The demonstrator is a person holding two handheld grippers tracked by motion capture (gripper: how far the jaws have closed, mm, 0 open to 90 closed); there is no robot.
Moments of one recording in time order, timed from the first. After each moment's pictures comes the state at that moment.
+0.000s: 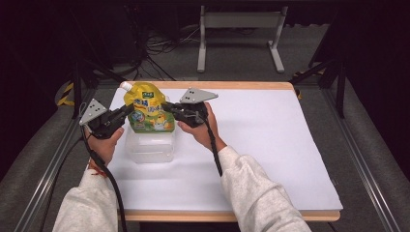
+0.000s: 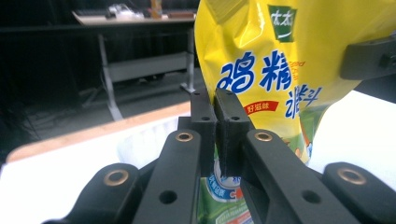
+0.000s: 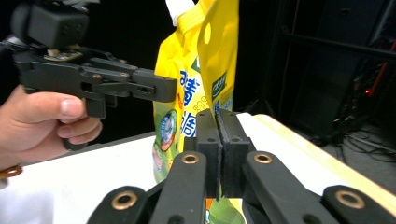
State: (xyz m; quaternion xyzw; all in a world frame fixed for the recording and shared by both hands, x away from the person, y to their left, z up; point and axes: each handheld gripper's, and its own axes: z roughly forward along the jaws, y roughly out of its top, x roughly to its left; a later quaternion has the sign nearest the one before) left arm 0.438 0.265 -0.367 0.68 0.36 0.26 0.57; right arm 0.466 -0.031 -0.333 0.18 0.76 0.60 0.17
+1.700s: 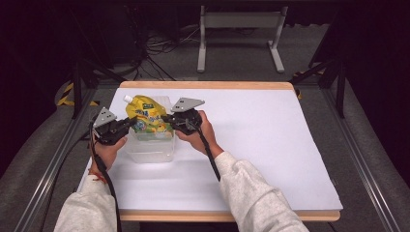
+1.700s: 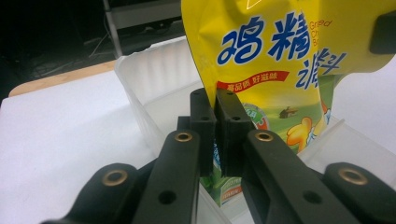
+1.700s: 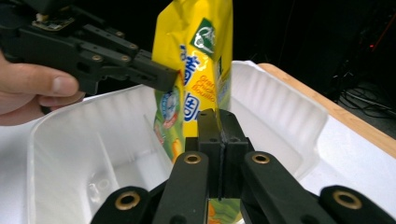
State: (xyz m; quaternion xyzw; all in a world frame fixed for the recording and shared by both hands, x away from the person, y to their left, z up) left arm 0.441 0.264 -0.401 0.73 0.40 0.25 0.49; right arm 0.466 -0.013 -0.363 0.20 0.81 0.52 0.17
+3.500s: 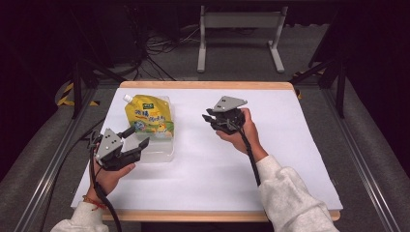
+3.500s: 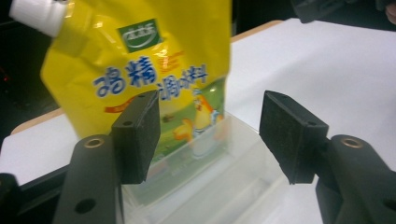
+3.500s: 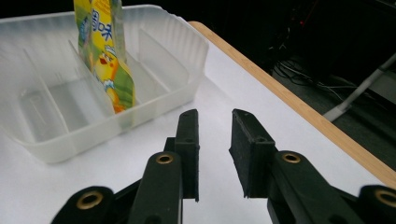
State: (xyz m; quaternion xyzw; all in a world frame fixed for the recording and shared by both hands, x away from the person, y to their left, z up) left arm 0.347 0.218 -0.375 0.75 0.32 0.30 0.50; right arm 0.448 -0.126 -0.341 0.23 0.83 0.43 0.26
